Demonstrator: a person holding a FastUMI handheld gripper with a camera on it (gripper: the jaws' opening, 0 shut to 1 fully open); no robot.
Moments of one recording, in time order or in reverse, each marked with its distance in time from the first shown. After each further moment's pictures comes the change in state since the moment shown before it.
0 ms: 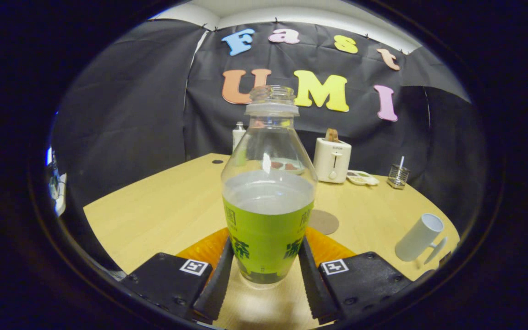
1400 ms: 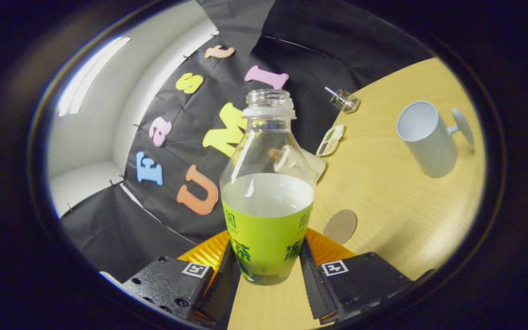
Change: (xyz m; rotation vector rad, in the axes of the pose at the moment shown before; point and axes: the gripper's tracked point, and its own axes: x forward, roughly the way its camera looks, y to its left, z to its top) arm 0.001 -0.092 0.078 1.155 -0.265 0.200
